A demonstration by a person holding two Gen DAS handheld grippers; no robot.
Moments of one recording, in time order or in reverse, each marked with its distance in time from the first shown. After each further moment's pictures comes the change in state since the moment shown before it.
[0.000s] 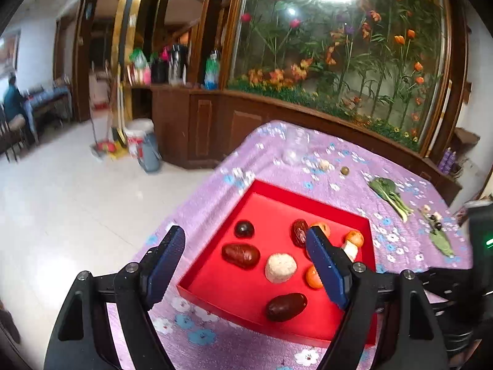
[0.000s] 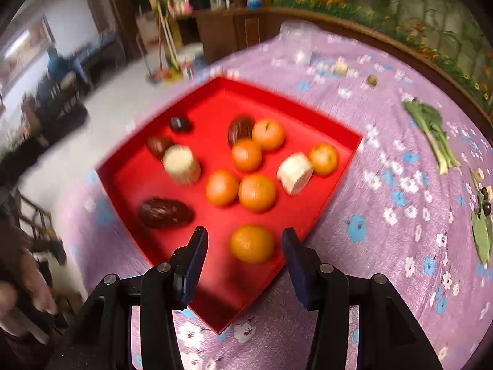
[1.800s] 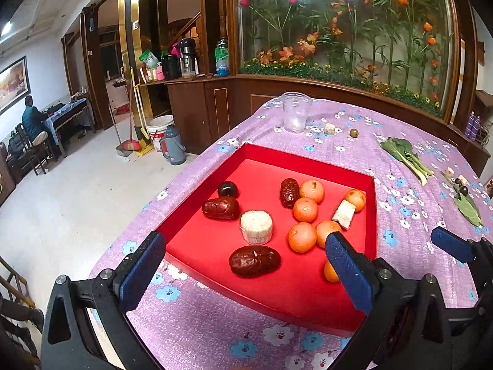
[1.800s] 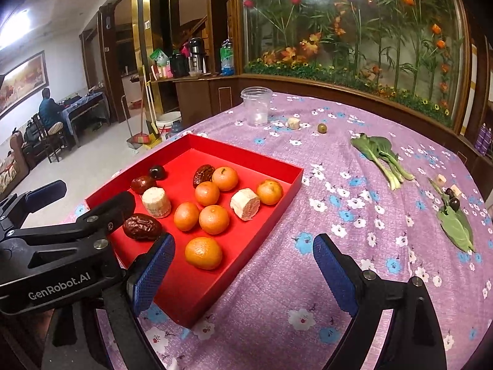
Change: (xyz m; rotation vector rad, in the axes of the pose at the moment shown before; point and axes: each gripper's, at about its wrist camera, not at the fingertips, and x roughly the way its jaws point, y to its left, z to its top) left arm 0.010 -0.071 -0.041 0.074 0.111 0.148; right arm -0.033 -0.013 -0.039 0.028 -0.301 -0.127
